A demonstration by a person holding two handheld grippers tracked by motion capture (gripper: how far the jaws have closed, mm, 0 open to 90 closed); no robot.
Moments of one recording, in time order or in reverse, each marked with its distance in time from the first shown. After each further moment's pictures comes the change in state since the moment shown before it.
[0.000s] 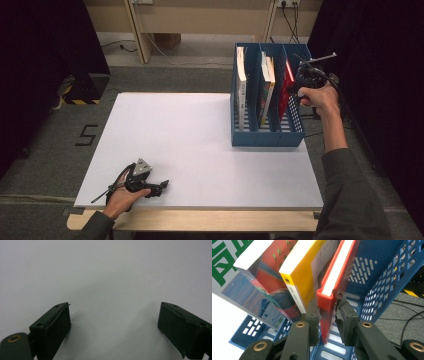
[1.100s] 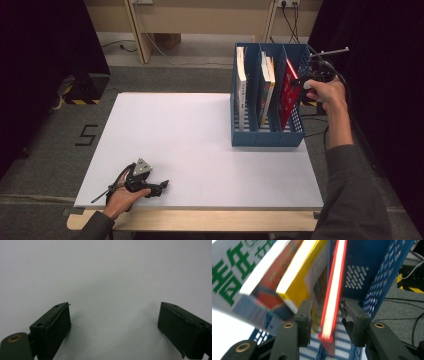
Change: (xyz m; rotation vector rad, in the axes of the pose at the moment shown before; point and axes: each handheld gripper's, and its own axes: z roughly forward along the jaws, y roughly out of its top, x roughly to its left) left arm 0.000 0.000 0.000 0.005 0.002 0.003; right arm -0.014 0.008 -0.015 -0.047 0.027 0.100
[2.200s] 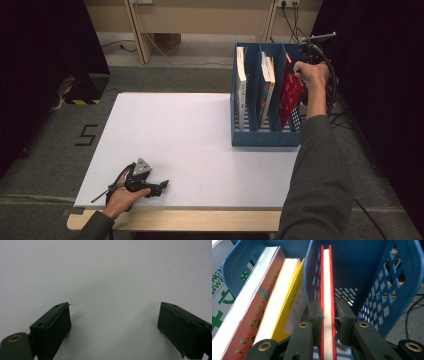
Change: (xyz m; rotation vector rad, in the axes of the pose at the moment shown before) left arm 0.000 0.000 0.000 0.000 -0.005 -0.003; right arm -0.004 0.054 0.047 -0.005 -0.108 0.133
